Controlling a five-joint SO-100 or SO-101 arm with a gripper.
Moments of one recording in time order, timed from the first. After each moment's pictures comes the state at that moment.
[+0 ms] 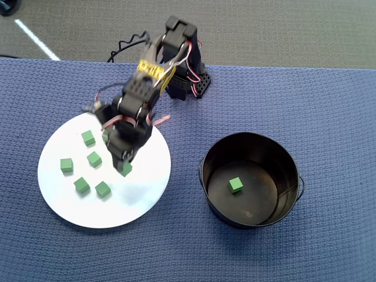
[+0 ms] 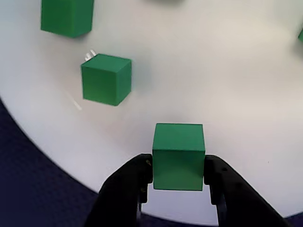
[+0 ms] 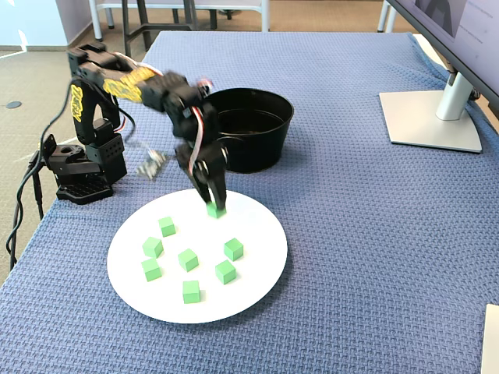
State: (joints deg) arm 26.7 86.0 87.2 67.2 6.9
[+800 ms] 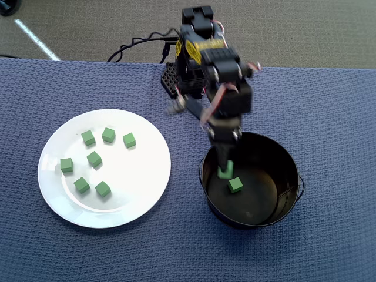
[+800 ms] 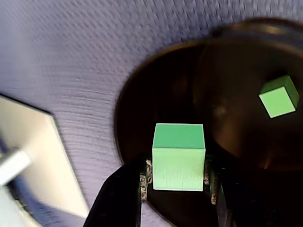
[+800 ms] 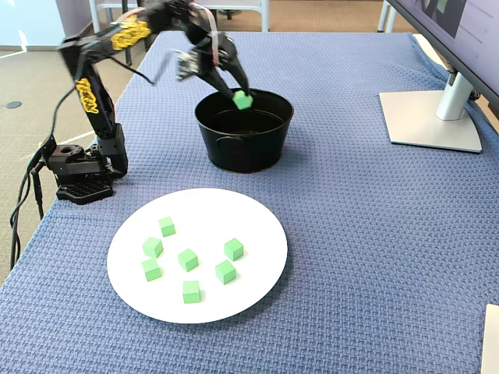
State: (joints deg) arm -15.7 92.2 74.5 73.4 21.4
